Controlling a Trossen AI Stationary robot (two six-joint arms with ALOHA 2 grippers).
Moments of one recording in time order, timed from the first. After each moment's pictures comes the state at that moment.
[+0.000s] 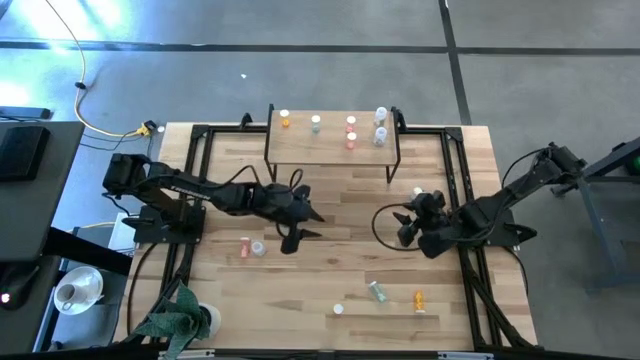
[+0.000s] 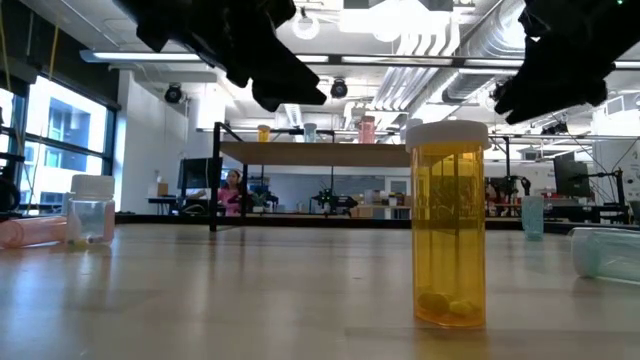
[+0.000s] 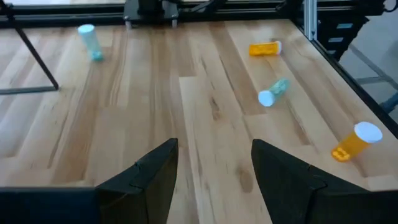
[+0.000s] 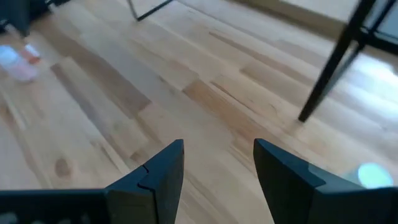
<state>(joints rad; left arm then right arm) 0.06 1.50 0.82 0.16 0.11 0.03 0.53 1.03 0.67 -0.76 0.85 1.17</state>
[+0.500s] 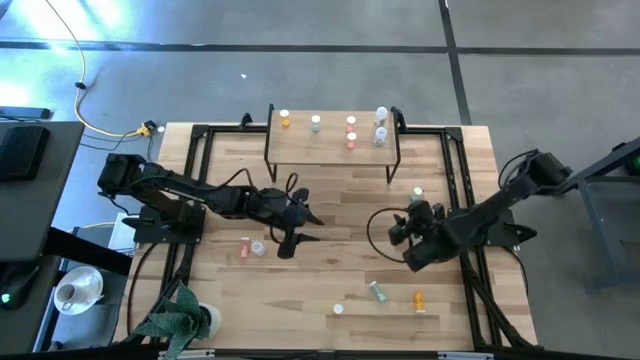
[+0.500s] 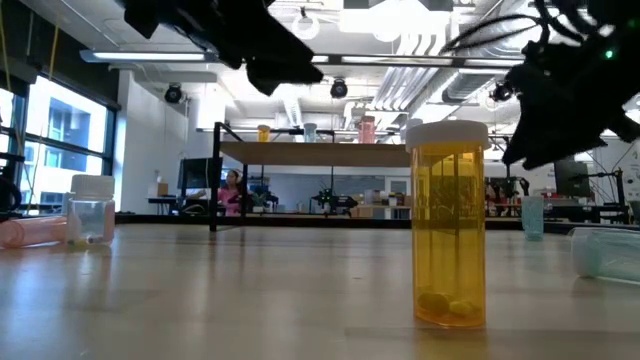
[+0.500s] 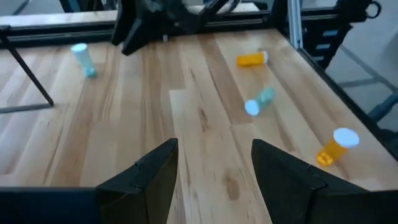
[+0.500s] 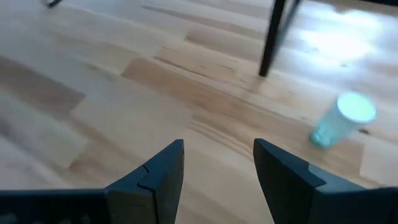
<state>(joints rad) 0.02 1.45 0.82 0.16 0.08 0.04 0.54 1.33 0.67 -0.87 0.87 1.65</state>
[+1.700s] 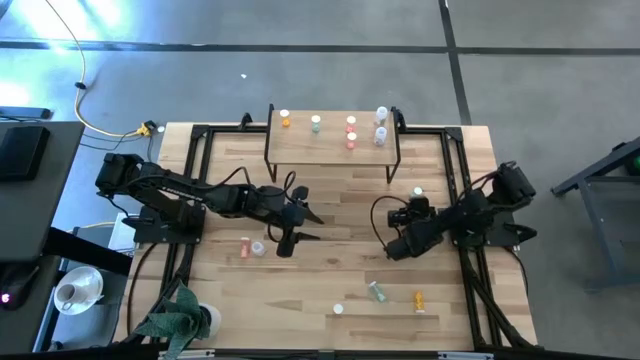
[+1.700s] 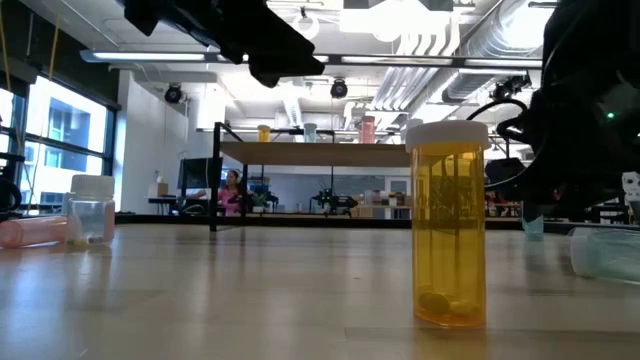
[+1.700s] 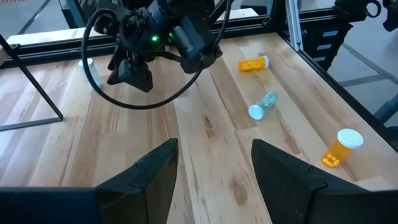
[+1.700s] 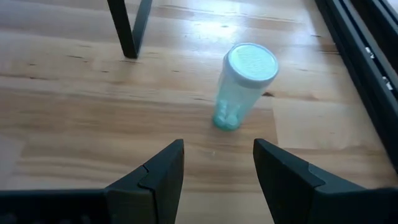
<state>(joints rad) 0.02 1.44 0.83 0.16 0.08 0.09 0.35 1.69 0.67 -1.00 0.77 2.05</state>
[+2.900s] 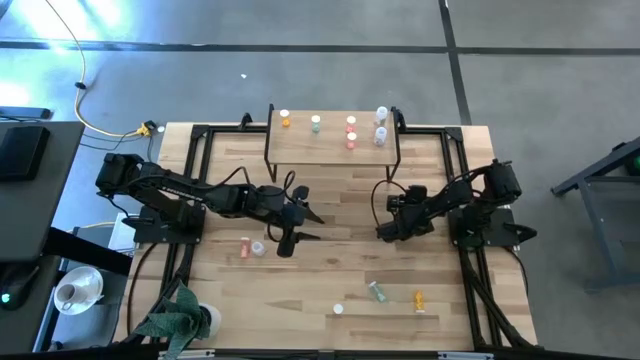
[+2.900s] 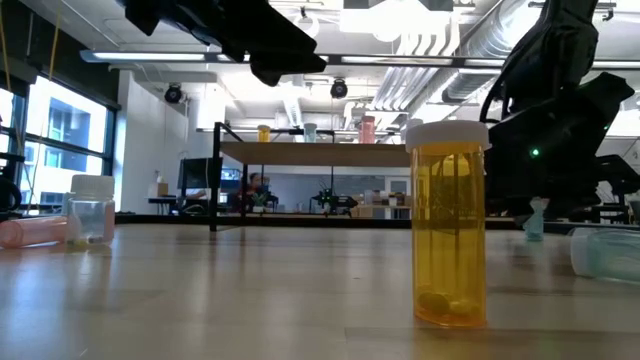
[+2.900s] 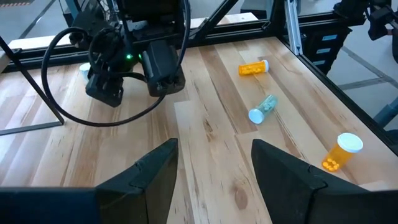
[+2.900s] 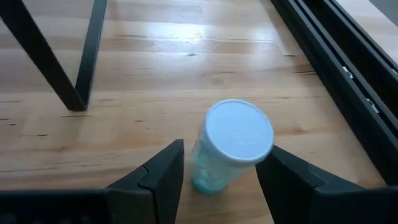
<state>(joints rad) 0.02 1.44 0.83 0.18 0.08 0.09 0.14 1.76 0.67 -0.96 0.83 2.01</state>
